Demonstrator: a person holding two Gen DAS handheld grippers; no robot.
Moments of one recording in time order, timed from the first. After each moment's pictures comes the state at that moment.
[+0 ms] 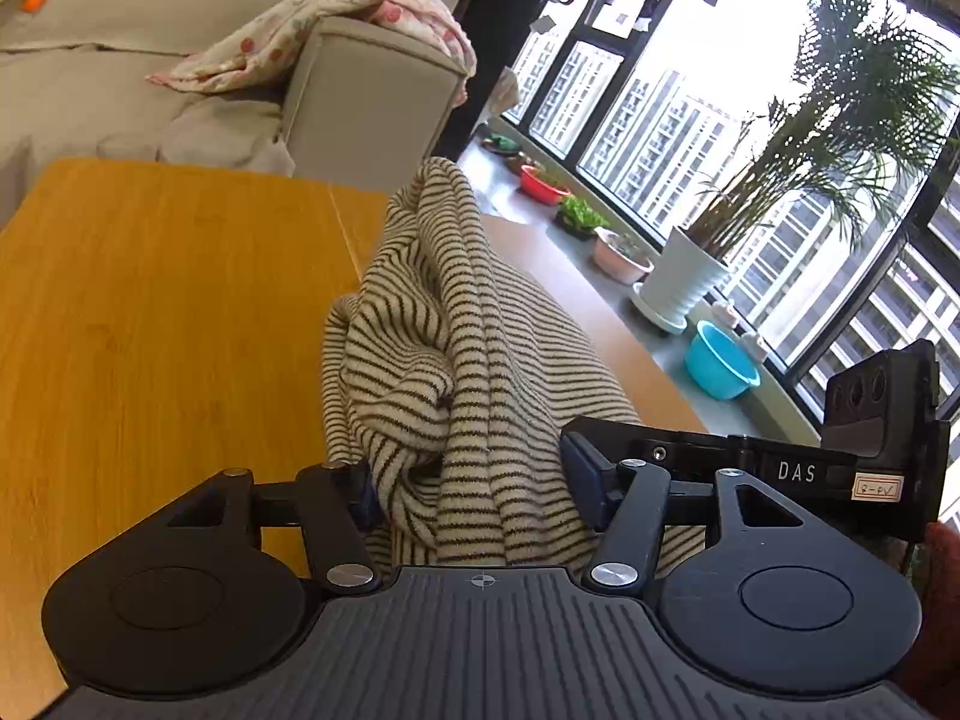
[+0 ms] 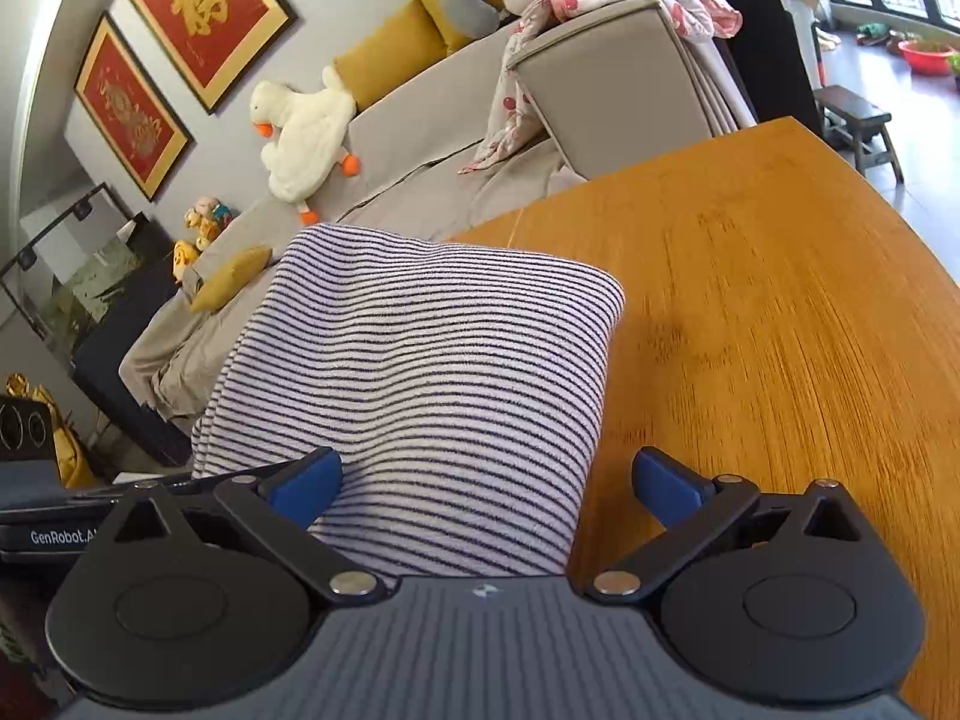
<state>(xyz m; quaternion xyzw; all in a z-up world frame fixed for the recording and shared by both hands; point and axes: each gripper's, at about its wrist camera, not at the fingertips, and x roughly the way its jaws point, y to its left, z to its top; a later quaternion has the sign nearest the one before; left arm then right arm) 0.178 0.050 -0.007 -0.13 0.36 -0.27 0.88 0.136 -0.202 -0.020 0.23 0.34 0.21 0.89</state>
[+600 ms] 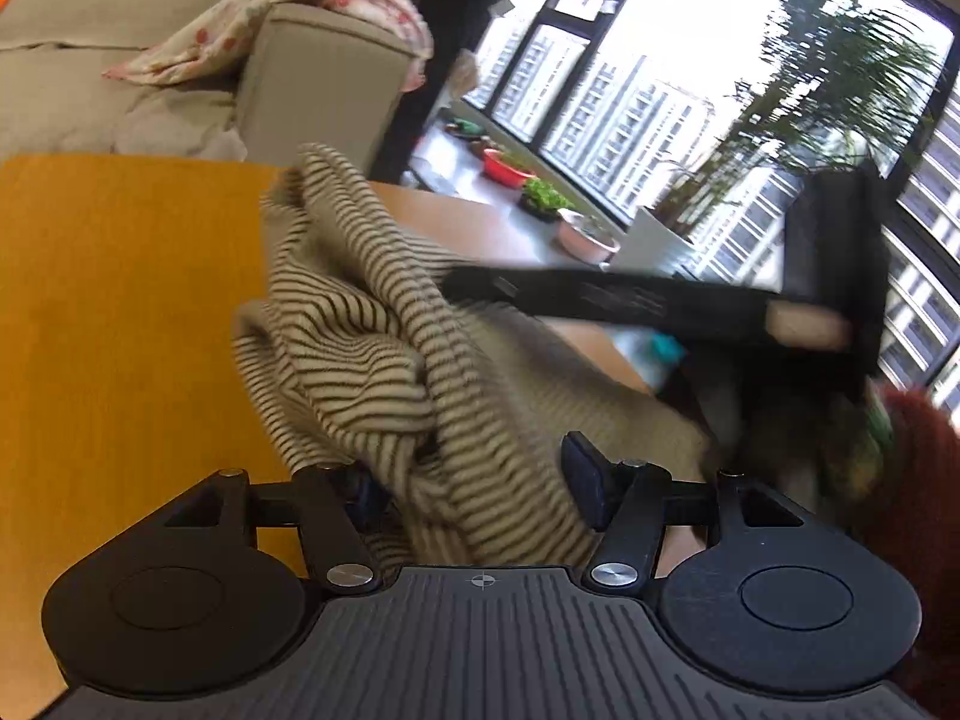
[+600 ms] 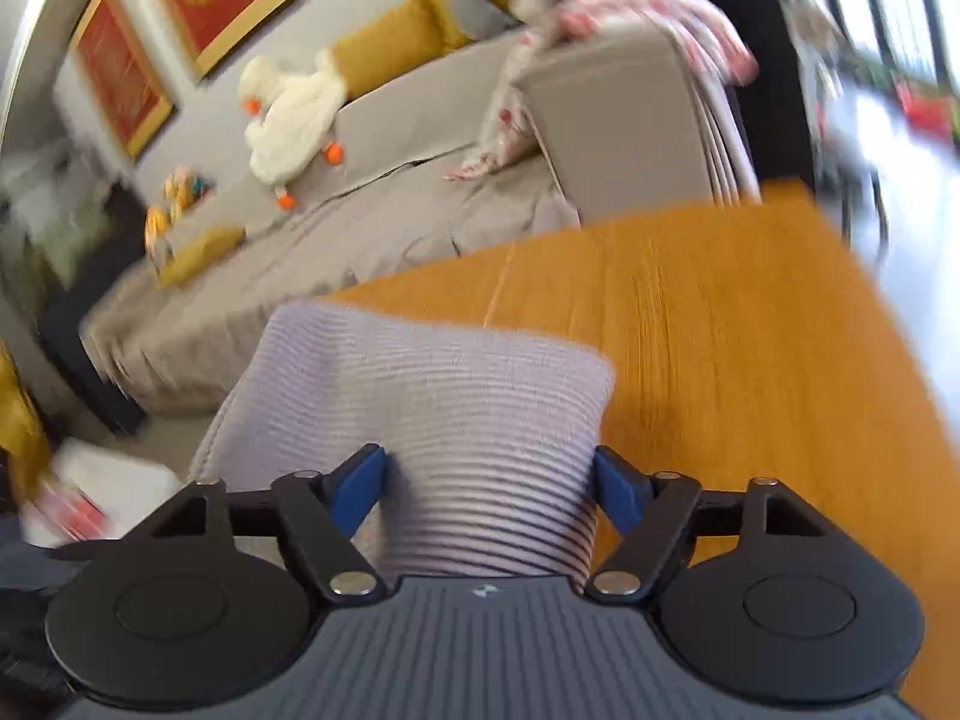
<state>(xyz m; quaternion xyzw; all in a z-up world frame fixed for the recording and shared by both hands) 0.164 0.019 -0.007 -0.12 0.36 -0.32 0.87 0.184 -0.169 0.029 0.04 0.31 0.19 0.93</state>
